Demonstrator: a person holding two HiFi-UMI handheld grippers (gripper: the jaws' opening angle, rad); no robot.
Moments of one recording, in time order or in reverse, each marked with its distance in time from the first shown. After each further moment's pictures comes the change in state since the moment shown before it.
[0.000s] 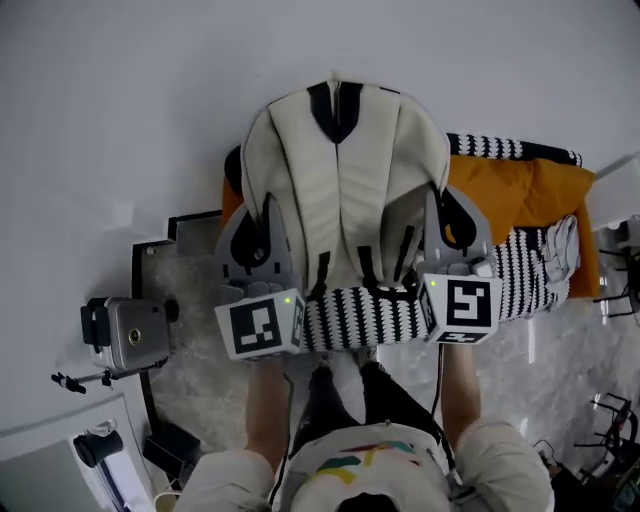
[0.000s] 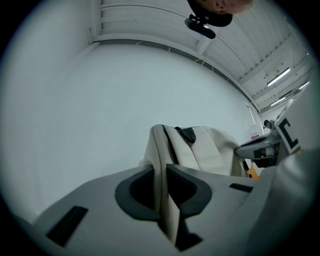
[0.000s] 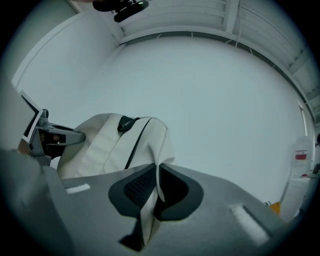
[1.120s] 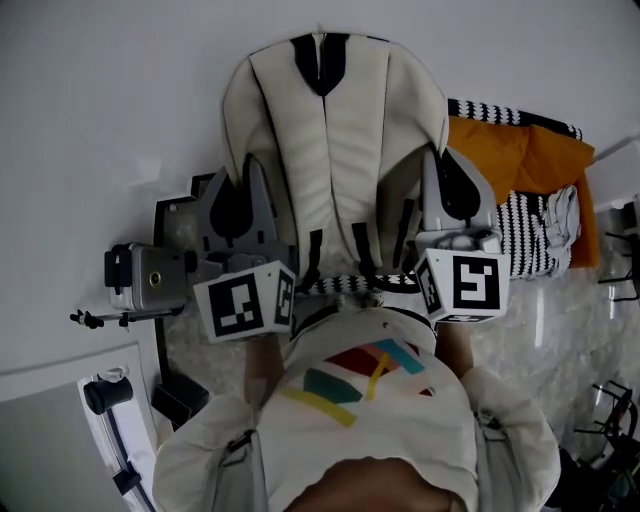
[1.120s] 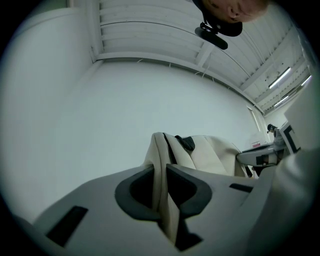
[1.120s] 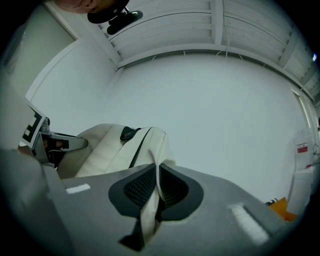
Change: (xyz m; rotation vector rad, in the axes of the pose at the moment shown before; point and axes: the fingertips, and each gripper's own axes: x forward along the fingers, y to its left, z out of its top) left arm -0.117 -0.021 0.134 0.017 -0.055 0.066; right arm -0.121 0.011 0.105 0.111 -0.131 0.063
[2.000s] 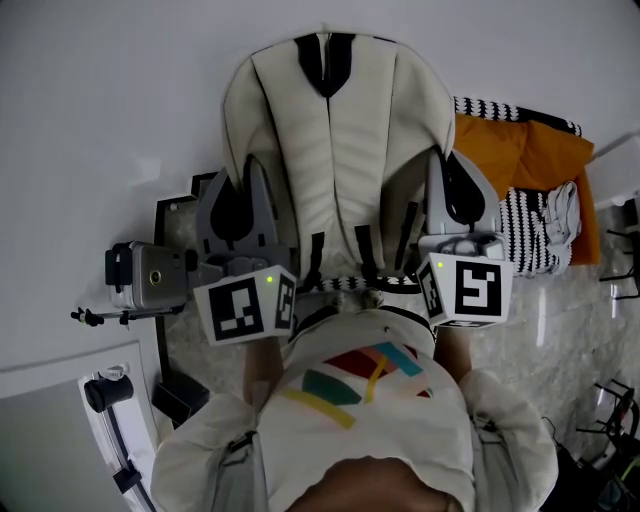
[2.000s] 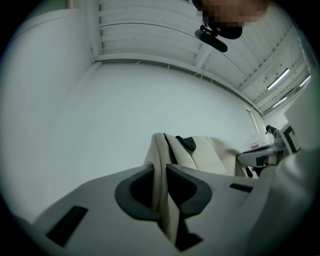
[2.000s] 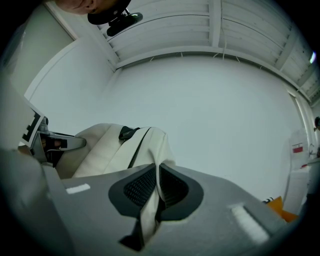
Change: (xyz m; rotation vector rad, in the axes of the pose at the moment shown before) left arm 0.000 0.003 0.000 -0.009 0.002 -0.008; right arm -0.001 0.002 0.001 -0.002 0.001 -0.009
